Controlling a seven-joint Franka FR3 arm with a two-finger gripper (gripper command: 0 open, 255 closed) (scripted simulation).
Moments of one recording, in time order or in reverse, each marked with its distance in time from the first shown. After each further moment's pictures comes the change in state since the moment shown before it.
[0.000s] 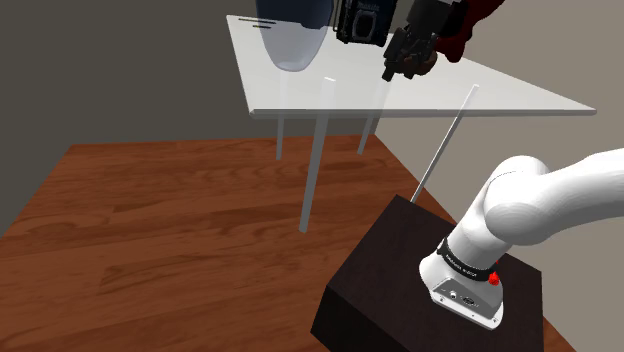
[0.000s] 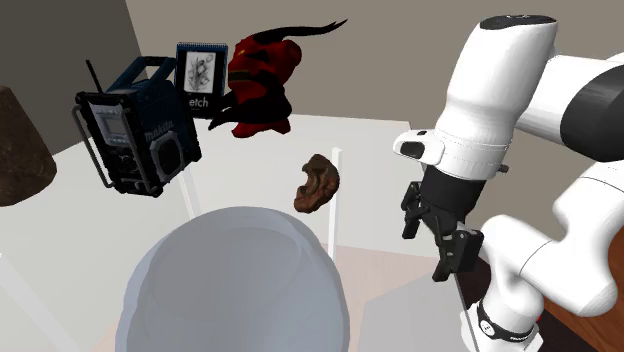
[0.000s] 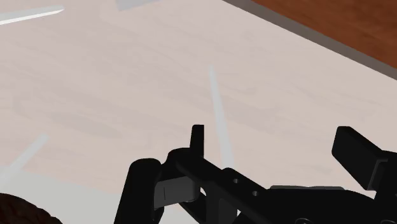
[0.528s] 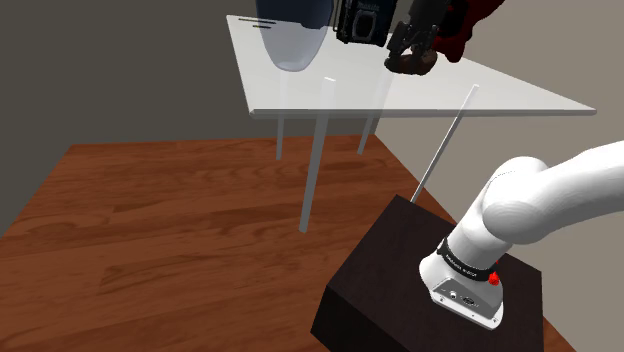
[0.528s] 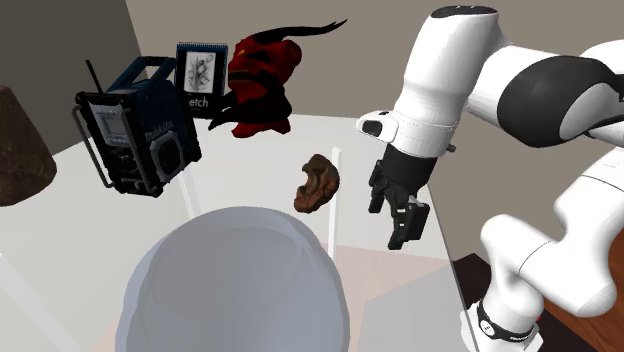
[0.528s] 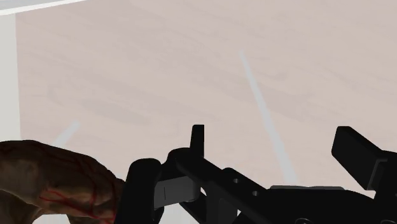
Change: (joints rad) arm -0.048 0.099 -0.079 0.085 -0.094 0.034 -0.083
